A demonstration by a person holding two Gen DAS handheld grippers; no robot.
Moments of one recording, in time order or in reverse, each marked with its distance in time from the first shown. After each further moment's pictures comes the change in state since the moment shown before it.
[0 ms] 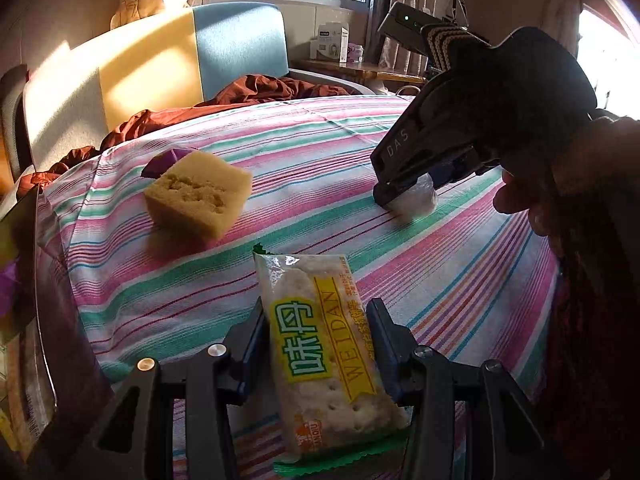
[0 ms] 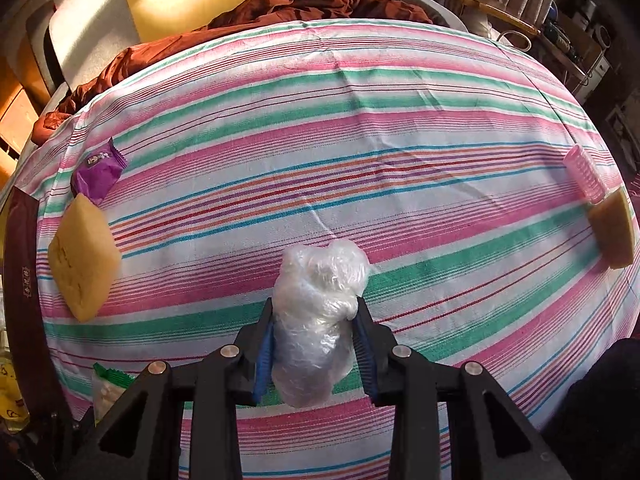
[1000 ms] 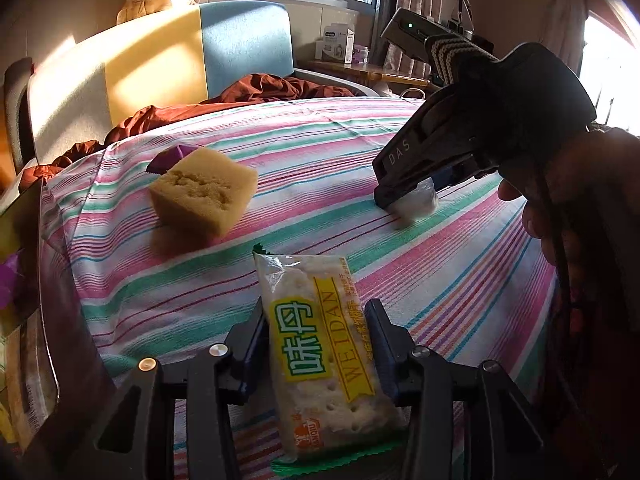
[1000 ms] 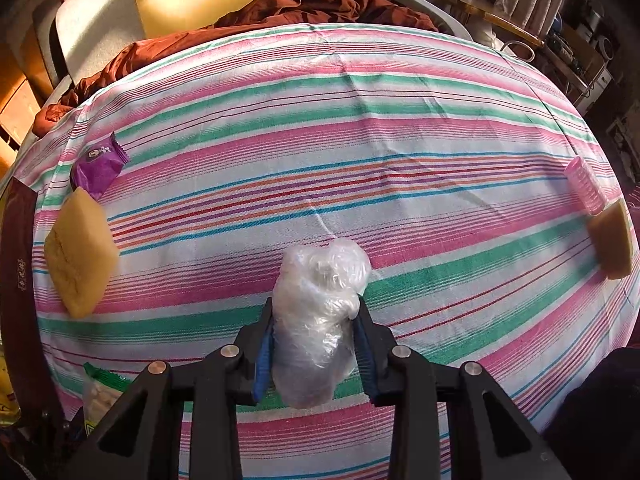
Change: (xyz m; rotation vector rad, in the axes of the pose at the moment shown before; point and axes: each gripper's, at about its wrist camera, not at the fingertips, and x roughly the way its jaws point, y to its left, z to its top) left arm 0.000 0.005 -0.003 -0.017 0.001 0.006; right arm -0.010 -0.009 0.006 -0.063 -0.025 -0.038
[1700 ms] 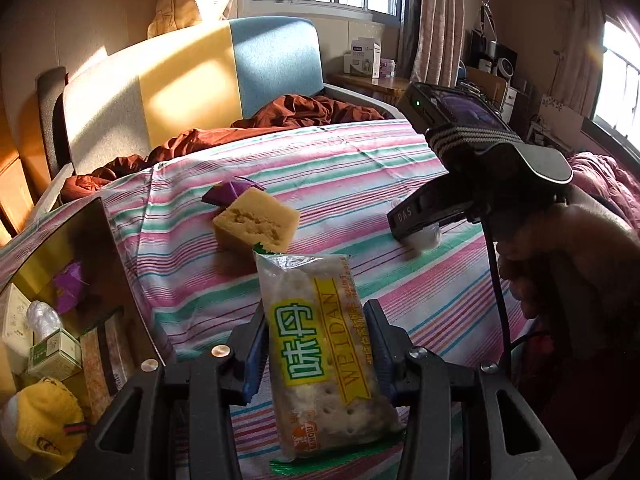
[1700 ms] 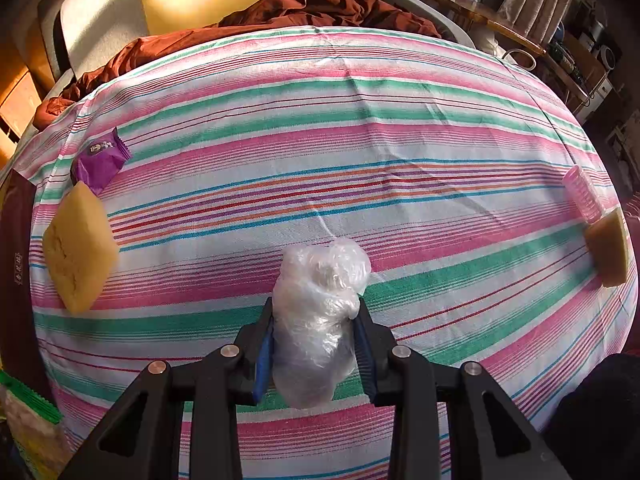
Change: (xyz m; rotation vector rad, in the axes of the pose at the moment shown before) left arm -0.059 0.005 0.018 -0.048 -0.032 0.113; right arm 0.002 0.005 0.009 -0.013 -0.006 -0.010
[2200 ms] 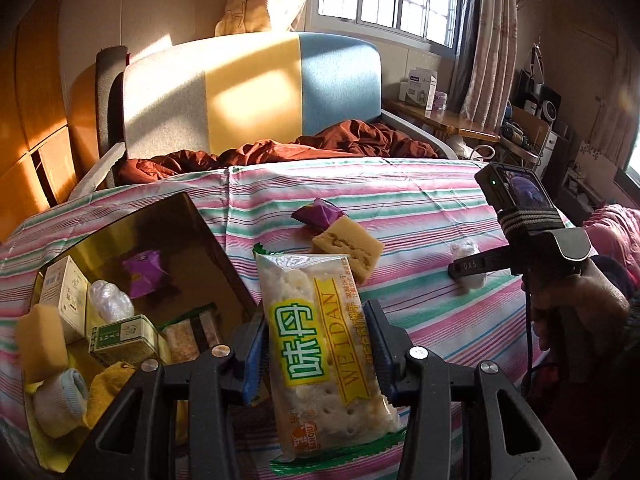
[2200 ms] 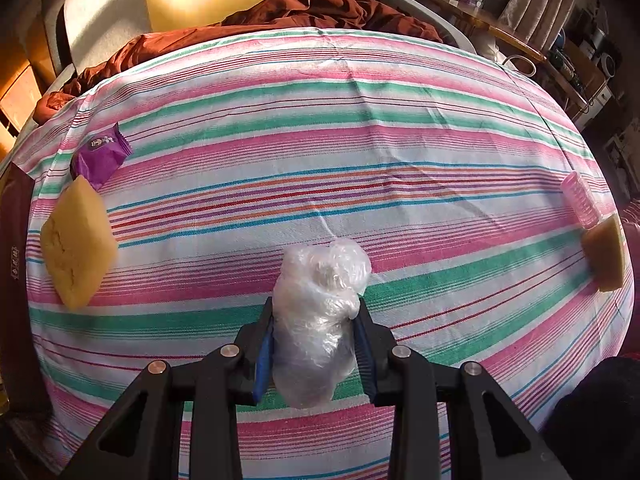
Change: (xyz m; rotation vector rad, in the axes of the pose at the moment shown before) left arm -0.049 0.065 0.005 -0.163 -0.057 0.109; right arm 0.006 0.011 0.000 -0.022 -0.010 -0.021
